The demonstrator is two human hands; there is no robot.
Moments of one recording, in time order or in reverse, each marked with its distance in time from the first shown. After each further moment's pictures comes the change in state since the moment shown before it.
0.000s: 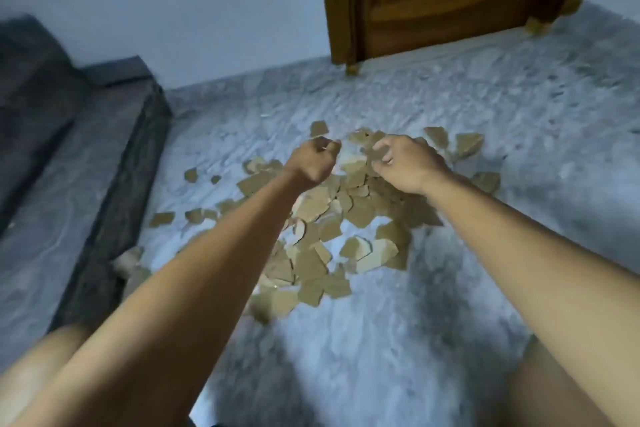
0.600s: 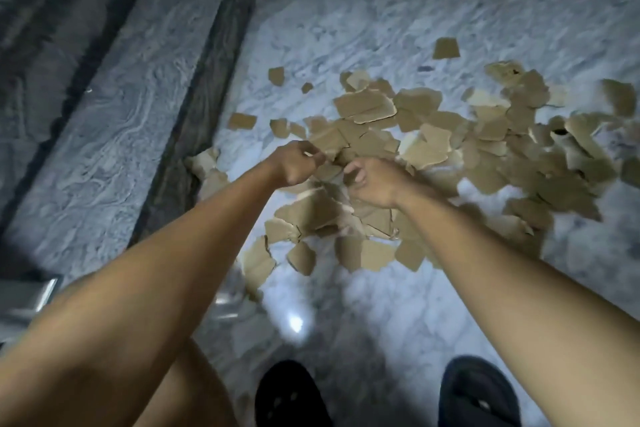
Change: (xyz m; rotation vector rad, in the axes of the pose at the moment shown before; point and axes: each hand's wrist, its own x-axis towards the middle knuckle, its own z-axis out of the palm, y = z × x) left_hand -0.031 -0.308 -0.096 0.004 -0.143 -0.433; right_hand 0.043 -0.170 0.282 -0.034 -0.528 -0.170
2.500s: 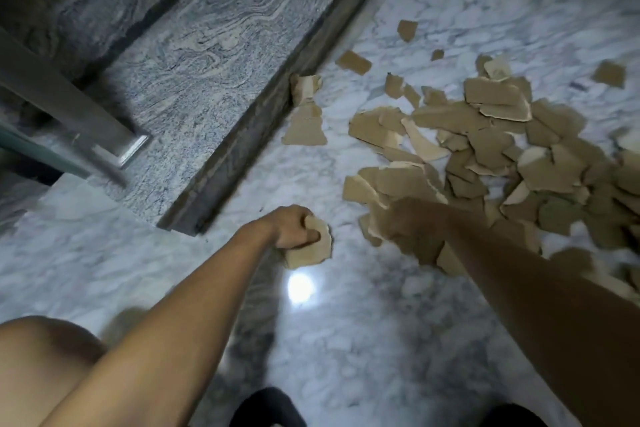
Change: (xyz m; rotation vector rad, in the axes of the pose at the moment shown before) left_hand -0.092 -0.261 0.084 -0.037 -0.153 -0.267; right_hand 0.079 0.005 0.202 -0.323 -0.388 0.125
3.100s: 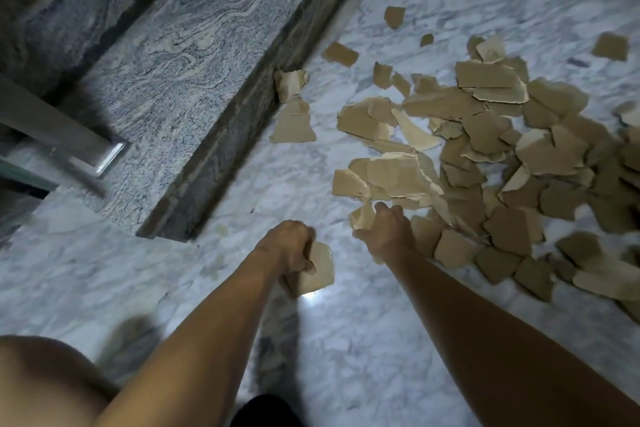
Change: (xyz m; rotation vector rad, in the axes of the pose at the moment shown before) left_hand 0.015 -0.002 0.051 0.379 0.129 0.193; right_hand -0.051 -0.030 0.048 0.178 0.345 0.082
